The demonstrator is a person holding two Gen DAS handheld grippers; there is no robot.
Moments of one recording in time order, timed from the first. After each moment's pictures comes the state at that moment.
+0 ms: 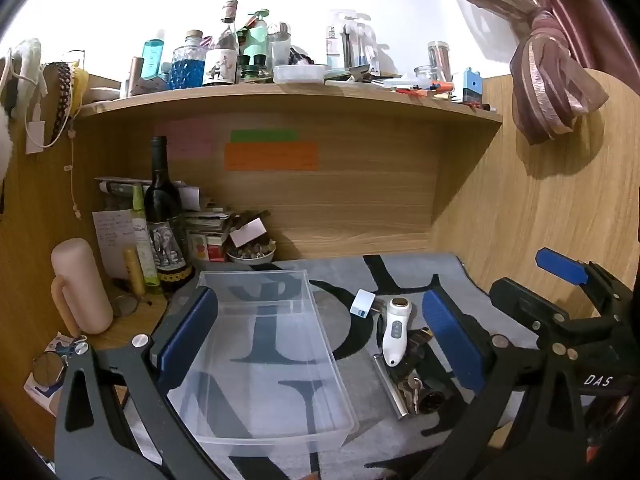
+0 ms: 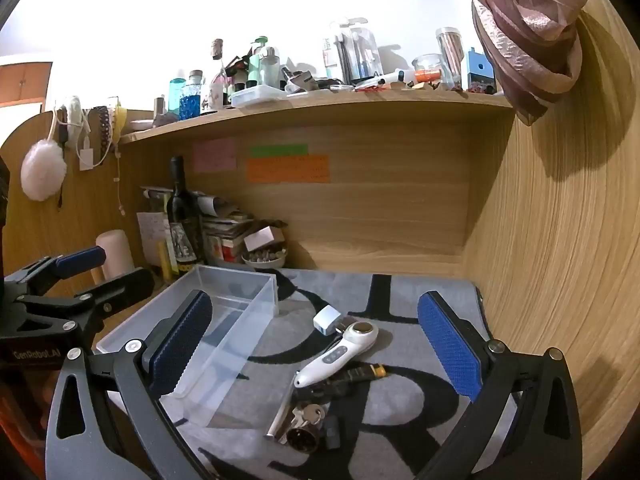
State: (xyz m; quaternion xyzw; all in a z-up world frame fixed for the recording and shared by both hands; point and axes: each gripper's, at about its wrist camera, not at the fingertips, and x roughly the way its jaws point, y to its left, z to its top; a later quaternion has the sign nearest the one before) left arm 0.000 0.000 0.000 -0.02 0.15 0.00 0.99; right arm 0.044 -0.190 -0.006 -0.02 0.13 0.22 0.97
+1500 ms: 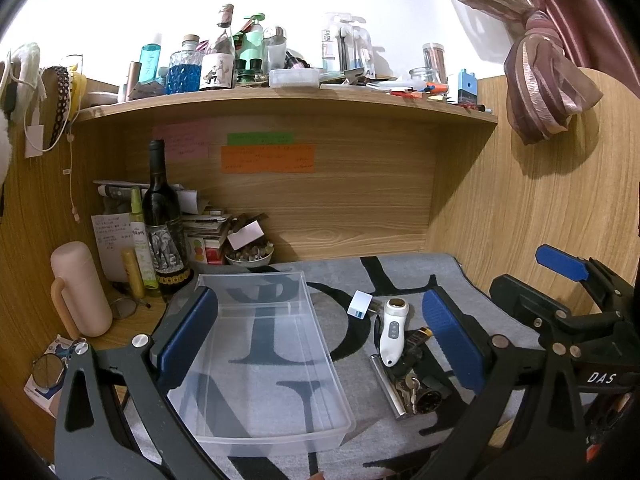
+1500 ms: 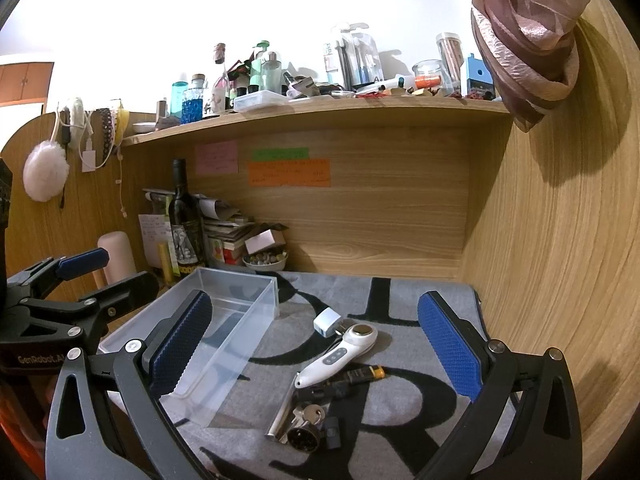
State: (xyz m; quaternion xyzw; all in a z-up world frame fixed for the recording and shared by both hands) left arm -0.001 -0.005 0.003 -0.02 0.15 0.00 0.99; right arm 0.039 -0.191 -0.005 -0.02 0.13 0.22 0.97
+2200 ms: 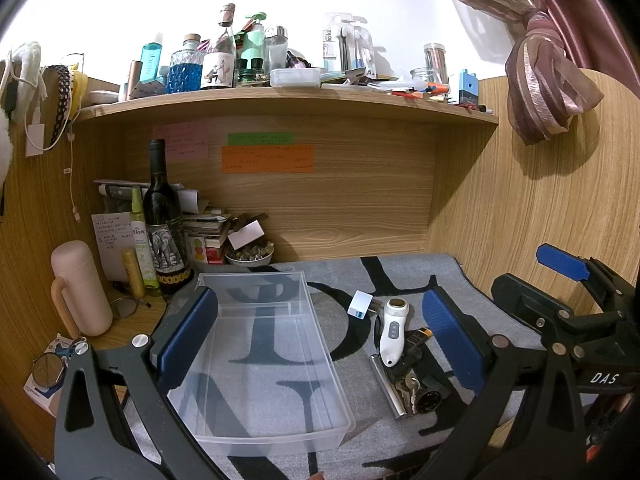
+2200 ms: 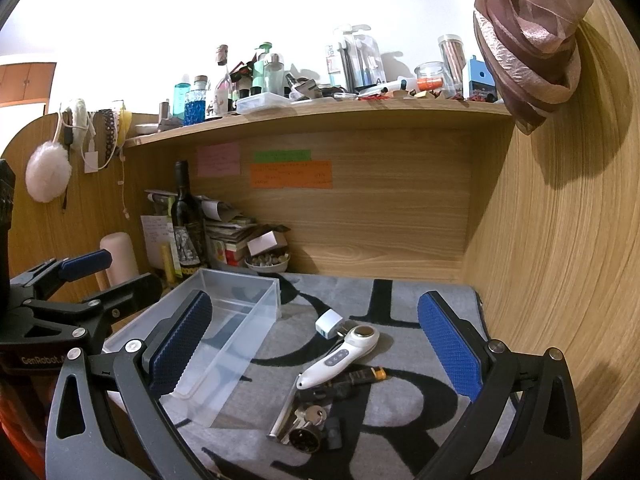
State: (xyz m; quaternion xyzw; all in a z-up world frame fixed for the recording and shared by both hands) left arm -0.002 -0.005 0.002 -0.02 0.15 0.00 0.99; right arm 0.038 -0.191 -0.003 -0.02 0.13 0.22 0.97
